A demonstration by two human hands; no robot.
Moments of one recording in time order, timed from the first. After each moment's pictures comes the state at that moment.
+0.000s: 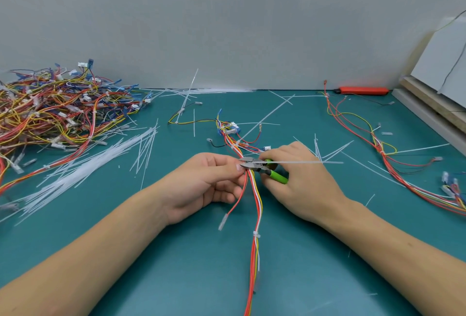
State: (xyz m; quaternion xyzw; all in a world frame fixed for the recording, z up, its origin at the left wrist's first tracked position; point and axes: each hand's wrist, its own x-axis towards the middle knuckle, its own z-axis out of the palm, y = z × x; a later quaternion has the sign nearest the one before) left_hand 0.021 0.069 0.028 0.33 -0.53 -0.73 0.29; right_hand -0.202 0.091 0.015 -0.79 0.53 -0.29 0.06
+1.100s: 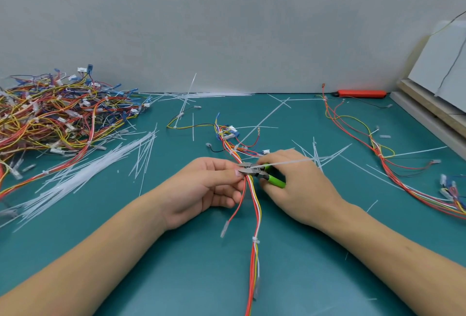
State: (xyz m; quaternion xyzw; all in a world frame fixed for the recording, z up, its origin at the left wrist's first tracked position) left_hand 0.022 0.068 0.027 0.33 -0.52 -0.73 0.29; right_hand -0.201 0.092 0.021 -0.79 0.55 -0.26 0.09
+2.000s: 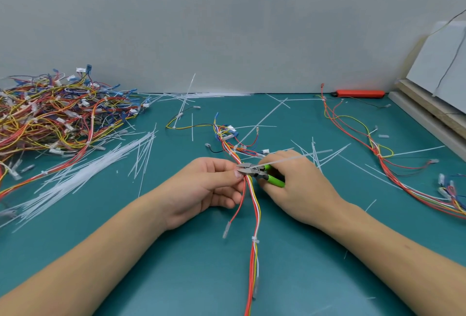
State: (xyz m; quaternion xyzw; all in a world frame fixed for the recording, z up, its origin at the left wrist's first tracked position) left_hand 0.021 0.069 0.026 0.34 -0.53 -0.72 0.29; right_hand -0.202 0.088 0.019 -0.79 0.54 -0.27 0.09
